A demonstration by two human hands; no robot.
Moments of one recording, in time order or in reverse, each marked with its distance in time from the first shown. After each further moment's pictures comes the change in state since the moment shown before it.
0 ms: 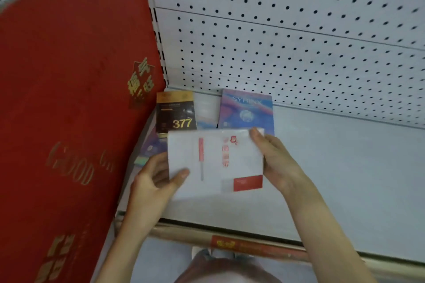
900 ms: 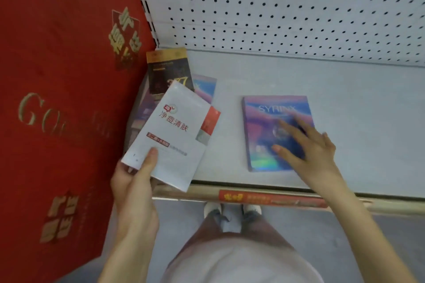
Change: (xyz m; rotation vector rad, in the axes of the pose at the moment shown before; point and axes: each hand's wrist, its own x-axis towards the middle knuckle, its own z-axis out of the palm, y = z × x) left_hand -0.041 -0.027 -0.009 -0.431 0.357 -0.247; right_hand -0.057 0.093 -0.067 -1.108 0.378 -0.280
